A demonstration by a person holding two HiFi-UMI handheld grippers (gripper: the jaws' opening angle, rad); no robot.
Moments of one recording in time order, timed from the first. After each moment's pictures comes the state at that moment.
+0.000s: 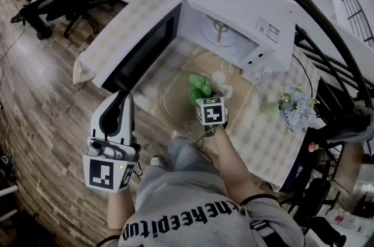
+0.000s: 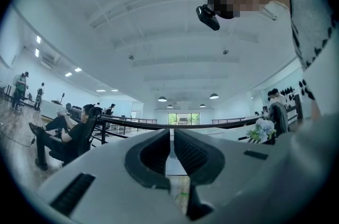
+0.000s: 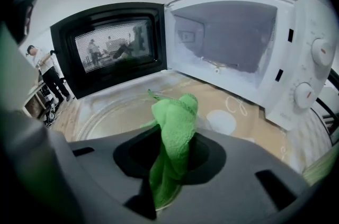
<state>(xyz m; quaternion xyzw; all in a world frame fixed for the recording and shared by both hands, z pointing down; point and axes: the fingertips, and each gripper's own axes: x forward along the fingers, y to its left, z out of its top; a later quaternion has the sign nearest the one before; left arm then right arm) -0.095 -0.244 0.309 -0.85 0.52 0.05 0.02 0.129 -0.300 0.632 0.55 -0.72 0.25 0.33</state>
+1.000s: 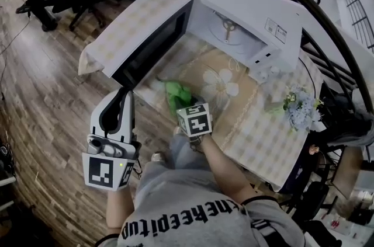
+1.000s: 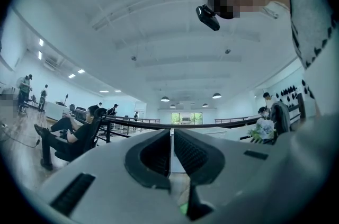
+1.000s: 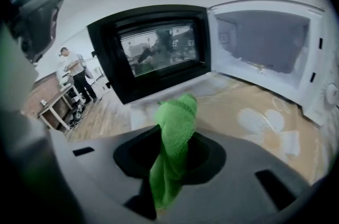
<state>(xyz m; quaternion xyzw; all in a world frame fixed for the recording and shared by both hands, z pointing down) -0.120 -0.230 0.307 -0.84 0.54 0.05 0.02 0.009 -0.256 0.612 0.46 -0.79 0.27 0.30</state>
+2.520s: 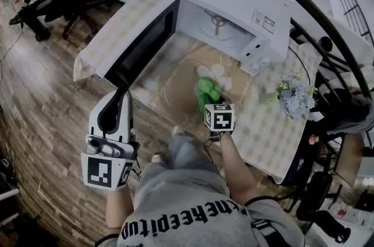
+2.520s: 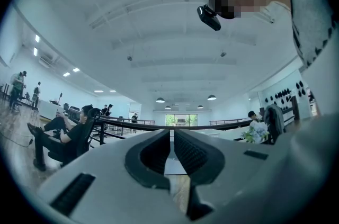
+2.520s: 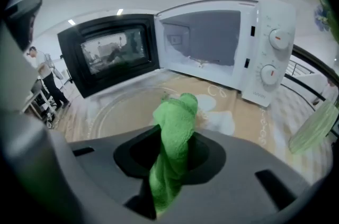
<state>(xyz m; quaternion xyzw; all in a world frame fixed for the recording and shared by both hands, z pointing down) -0.105 -0.220 0.301 -0.86 0.51 0.06 0.03 0.155 -0.242 0.620 0.59 -0.70 0.27 0.31</state>
